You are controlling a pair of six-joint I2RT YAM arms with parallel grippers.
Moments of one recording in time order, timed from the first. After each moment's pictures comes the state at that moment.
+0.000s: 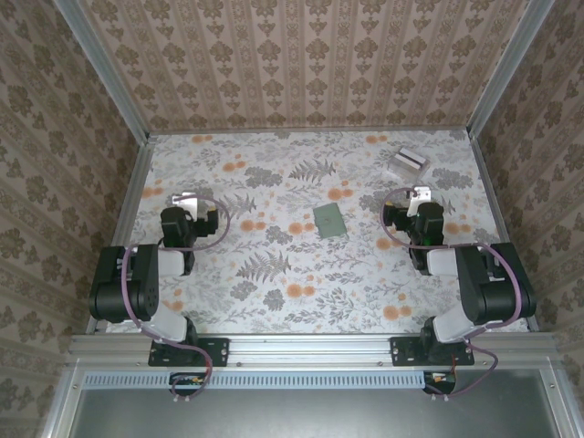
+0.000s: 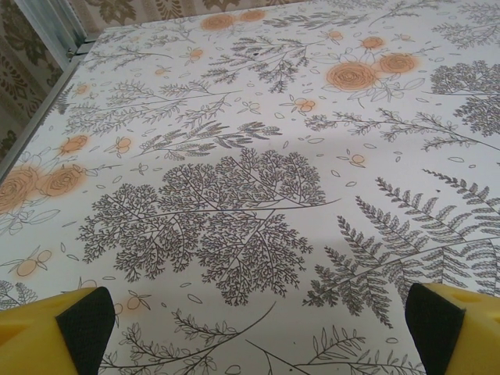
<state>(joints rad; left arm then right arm) -0.02 1.53 0.39 0.72 0.00 0.12 0.01 1.50 0.41 0.69 0.04 0.03</state>
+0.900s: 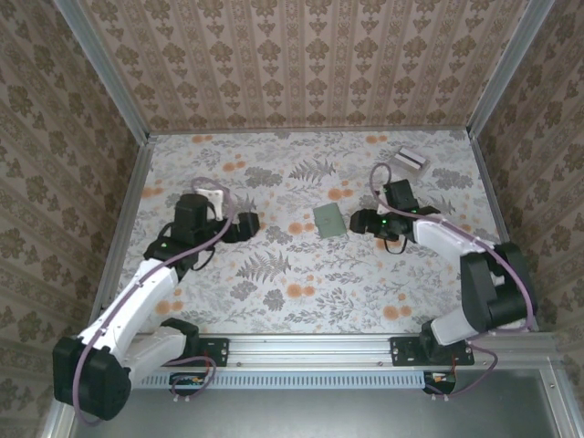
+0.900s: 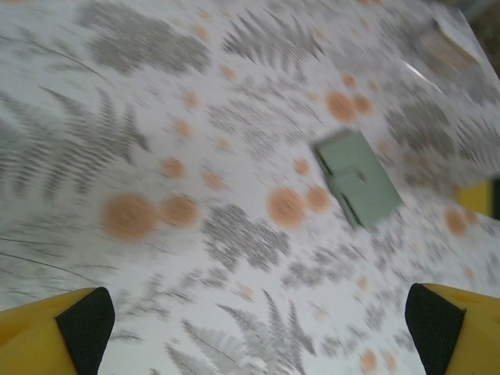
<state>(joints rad) -0.41 0.99 0.70 -0.36 0.25 -0.37 0.24 1.53 0.85 -0.34 -0.28 0.42</state>
